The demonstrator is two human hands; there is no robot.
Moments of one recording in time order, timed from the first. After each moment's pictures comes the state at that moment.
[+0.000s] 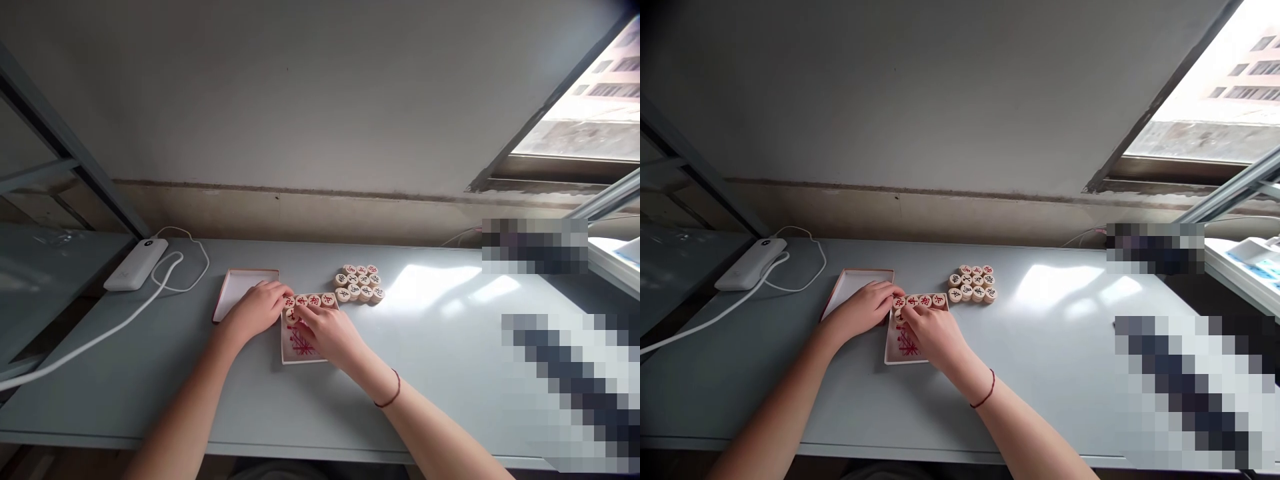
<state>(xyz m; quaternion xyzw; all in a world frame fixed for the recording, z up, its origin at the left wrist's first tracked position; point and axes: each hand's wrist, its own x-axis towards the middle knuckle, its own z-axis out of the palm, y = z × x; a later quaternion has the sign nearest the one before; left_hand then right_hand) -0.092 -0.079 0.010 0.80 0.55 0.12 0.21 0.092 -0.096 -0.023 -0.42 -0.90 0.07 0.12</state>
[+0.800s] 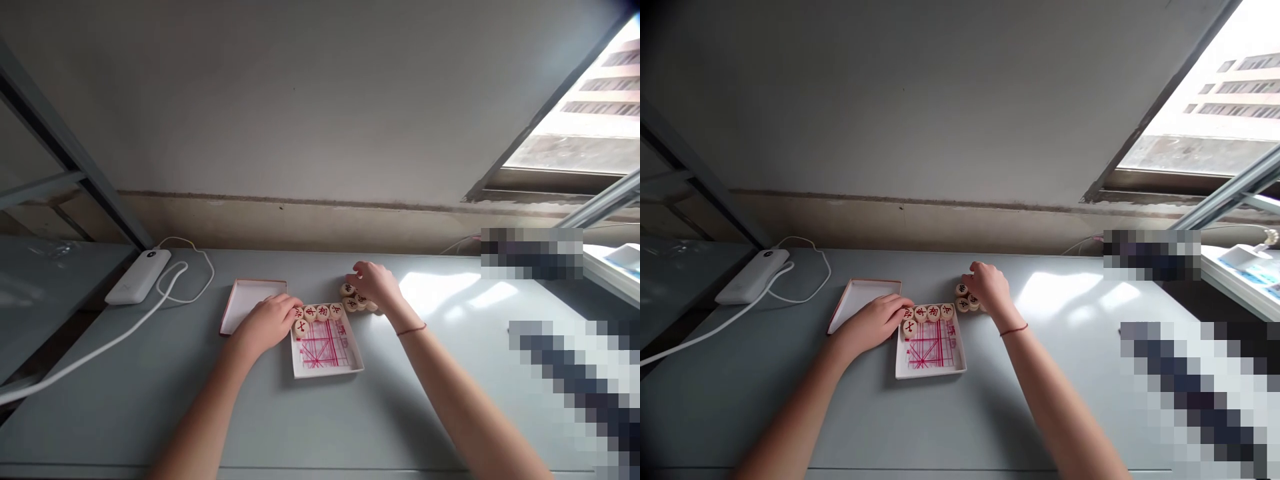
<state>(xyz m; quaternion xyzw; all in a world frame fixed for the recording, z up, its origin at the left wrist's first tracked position) -0.091 -0.082 0.013 0.79 0.56 0.10 0.23 0.149 0.003 -0.002 -0.72 -0.69 0.10 0.06</state>
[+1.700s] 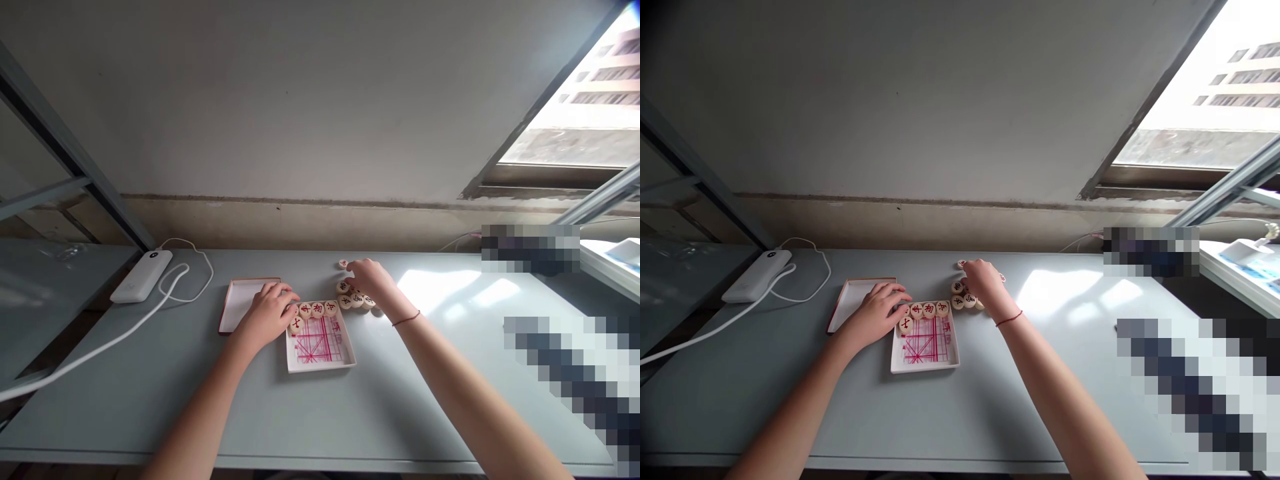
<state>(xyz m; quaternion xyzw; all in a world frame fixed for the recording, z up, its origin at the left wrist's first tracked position) -0.088 -0.077 -0.008 0.81 0.55 0.17 0.12 0.149 0.010 0.010 -0.65 -0.75 0.07 -0.05</state>
